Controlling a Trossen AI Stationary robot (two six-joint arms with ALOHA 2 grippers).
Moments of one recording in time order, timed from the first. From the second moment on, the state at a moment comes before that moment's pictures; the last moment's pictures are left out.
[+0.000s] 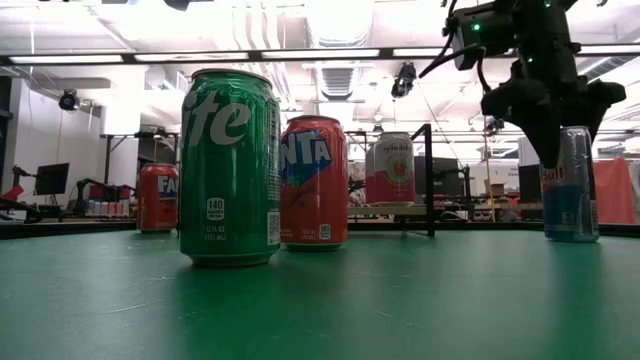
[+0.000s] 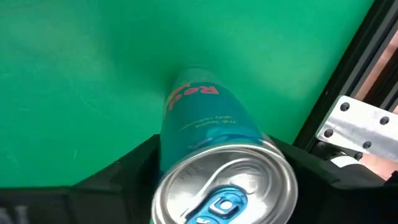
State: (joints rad) left arm -0.04 0.81 0.66 0.24 -0.24 0.36; right arm -0.18 1.31 0.95 -1.30 -0.01 1.05
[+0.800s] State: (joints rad) left arm -0.04 0.90 0.66 0.24 -0.24 0.30; right arm -0.12 1.31 1.36 -1.29 0.27 0.95
